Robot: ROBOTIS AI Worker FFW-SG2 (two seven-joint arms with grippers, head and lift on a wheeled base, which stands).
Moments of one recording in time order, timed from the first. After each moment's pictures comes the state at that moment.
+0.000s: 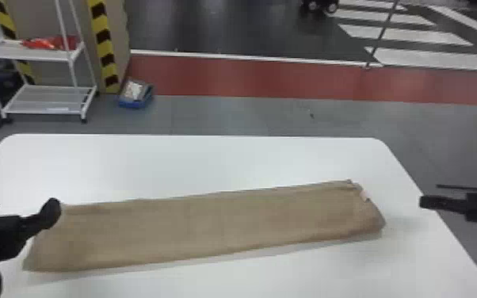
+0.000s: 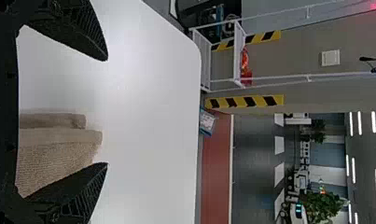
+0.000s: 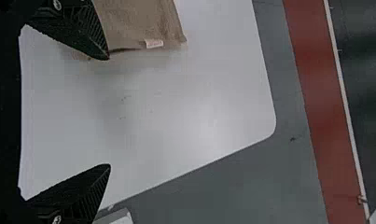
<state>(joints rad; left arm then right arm) 0.16 0.04 0.24 -1.98 0.00 0.70 -0.10 -0.23 -0.34 -0.49 -1.75 0.49 1.37 0.91</state>
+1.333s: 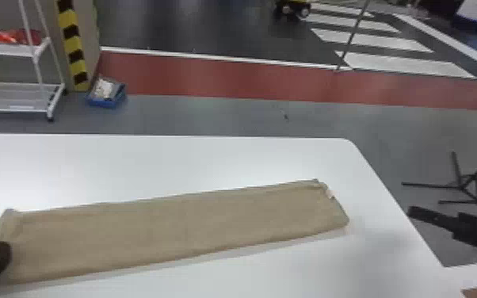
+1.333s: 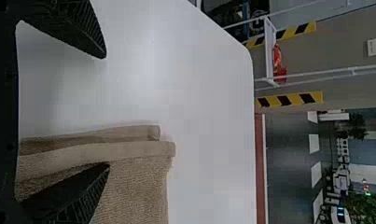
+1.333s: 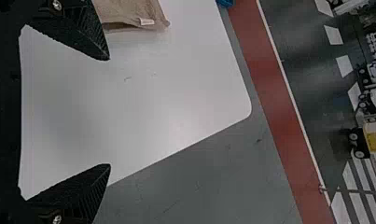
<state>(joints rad) 0.21 0.06 0.29 -1.84 -0.08 0.65 -0.17 -0.07 -0.30 -0.74 -1.81 0.20 1.22 0.87</state>
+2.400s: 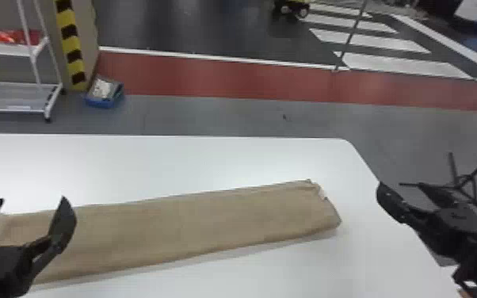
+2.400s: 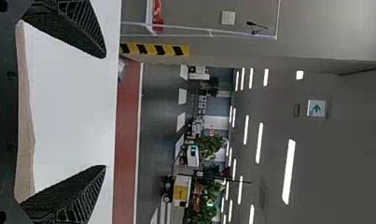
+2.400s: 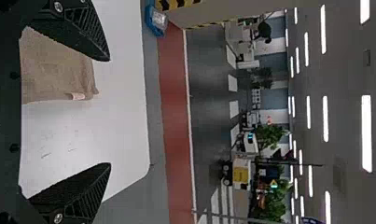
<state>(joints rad) 0.43 0.00 0.06 -1.95 0.09 -0.03 -0.12 0.34 0.00 -0.65 -2.35 -0.12 0.70 0.55</state>
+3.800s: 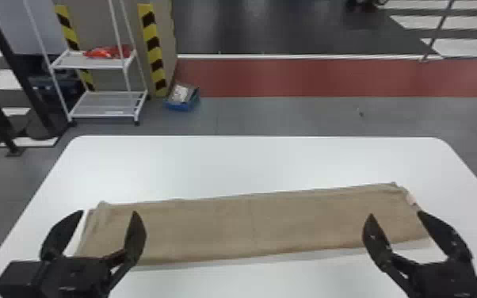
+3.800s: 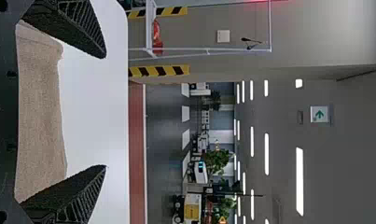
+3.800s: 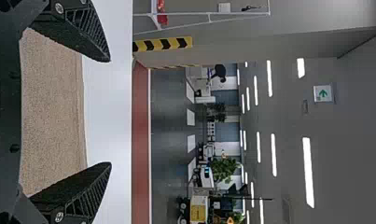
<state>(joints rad) 0.58 0.00 0.10 -2.04 0.02 -0.08 -0.06 0.59 0.00 -0.15 -2.07 -0.11 -0.05 0.25</state>
